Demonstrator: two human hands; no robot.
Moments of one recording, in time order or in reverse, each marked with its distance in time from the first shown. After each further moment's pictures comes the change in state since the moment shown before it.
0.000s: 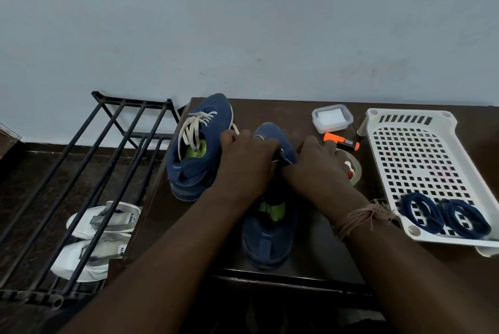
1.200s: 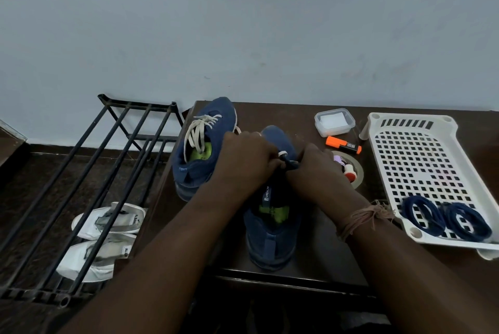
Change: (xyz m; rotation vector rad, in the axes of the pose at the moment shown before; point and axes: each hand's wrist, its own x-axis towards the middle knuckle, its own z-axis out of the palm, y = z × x) left_hand 0.009 -0.008 -0.018 -0.015 -0.127 -0.053; right_hand 0.002 0.000 0.003 0.058 -0.049 -0.008
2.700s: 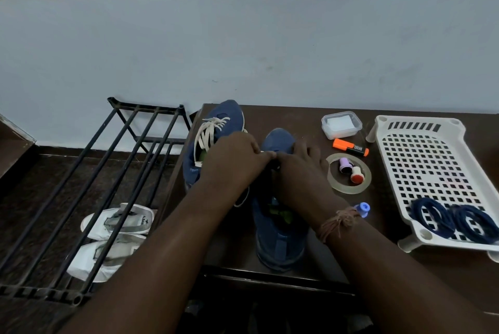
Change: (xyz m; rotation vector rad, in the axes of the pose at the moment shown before) left_hand -0.016 -0.023 -0.024 -0.323 -0.051 -0.336; right_hand -0.002 -0.015 0.035 -0.395 0.141 -0.350
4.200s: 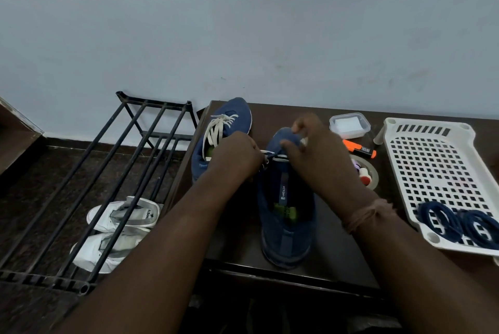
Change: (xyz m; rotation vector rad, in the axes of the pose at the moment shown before) left_hand 0.023 -0.024 0.014 -0.139 -0.158 -0.165; right_hand 0.016 0.011 -0.022 0.441 0.383 -0.082
